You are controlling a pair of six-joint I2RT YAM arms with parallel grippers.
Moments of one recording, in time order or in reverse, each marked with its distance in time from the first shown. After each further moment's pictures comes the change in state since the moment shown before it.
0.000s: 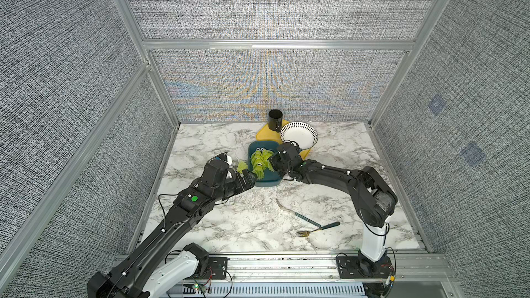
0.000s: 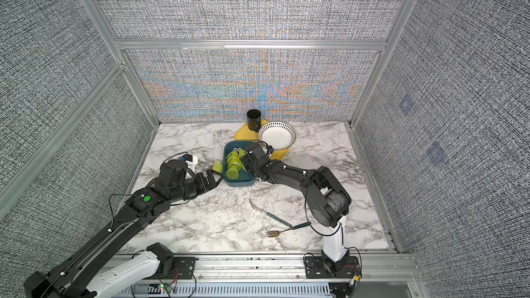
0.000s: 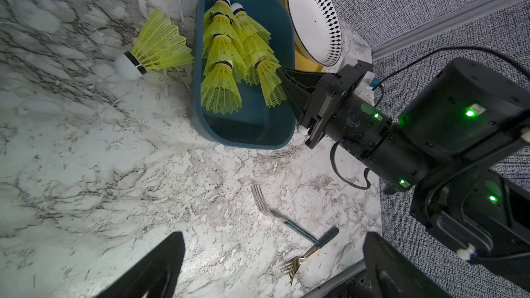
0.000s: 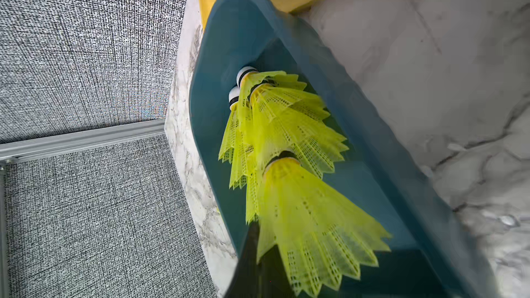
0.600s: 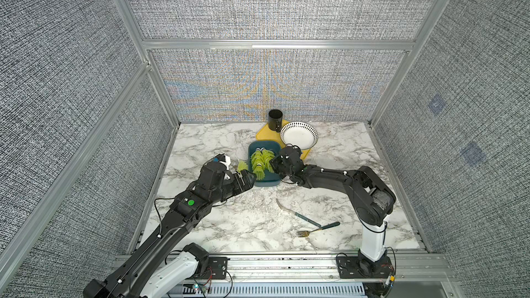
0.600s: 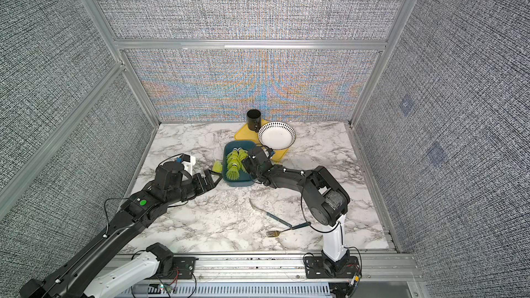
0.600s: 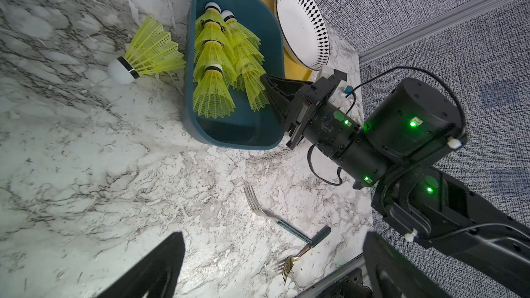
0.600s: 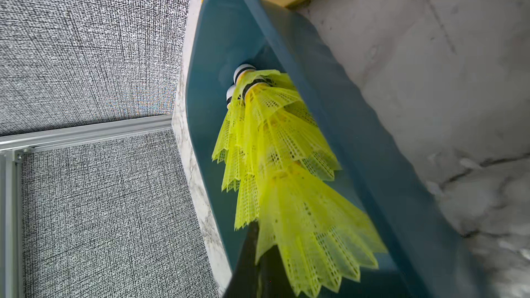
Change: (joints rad) left arm 0.000 -0.046 -0.011 0.004 0.010 -0.003; right arm -0.008 0.010 -0.102 0.195 -0.027 -0.024
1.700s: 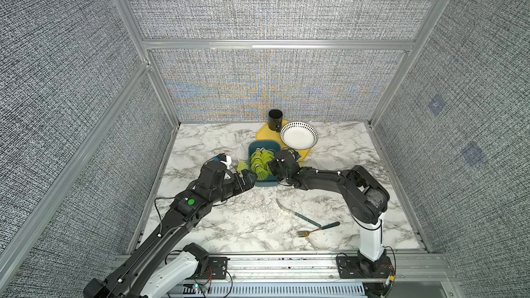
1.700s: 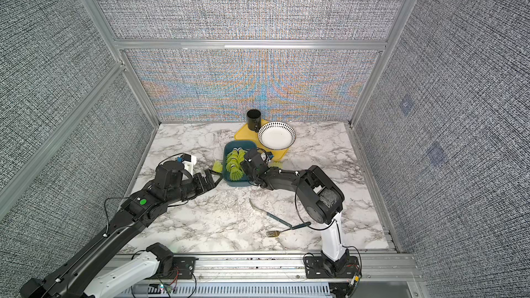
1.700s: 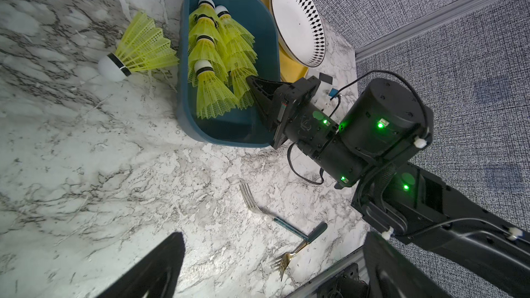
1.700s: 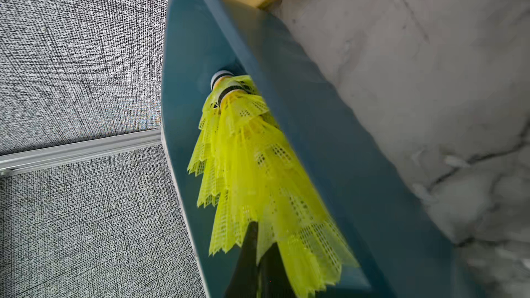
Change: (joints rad) left arm 0.000 0.009 0.008 0.000 0.018 0.000; right arm 0.035 0.050 0.013 -0.008 0.093 0.069
